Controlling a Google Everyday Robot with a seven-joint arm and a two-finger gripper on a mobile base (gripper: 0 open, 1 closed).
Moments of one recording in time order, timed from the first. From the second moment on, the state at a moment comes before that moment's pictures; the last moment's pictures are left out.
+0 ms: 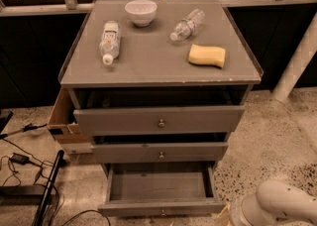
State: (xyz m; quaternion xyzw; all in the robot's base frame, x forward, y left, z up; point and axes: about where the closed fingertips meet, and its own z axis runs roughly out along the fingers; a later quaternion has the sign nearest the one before) arm 0.330 -0.225 0.435 -0.57 0.80 0.16 0.14
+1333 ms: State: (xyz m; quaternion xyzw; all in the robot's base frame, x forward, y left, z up) arm 0.370 -0.196 0.207 -0.57 0.78 0.18 0.19
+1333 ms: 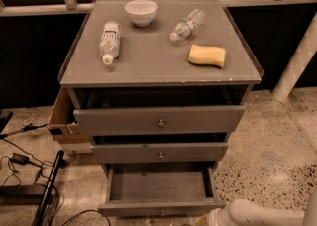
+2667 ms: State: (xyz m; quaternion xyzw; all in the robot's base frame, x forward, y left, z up) arm 0.398 -0.185 0.154 -0.61 0.72 0.17 0.29
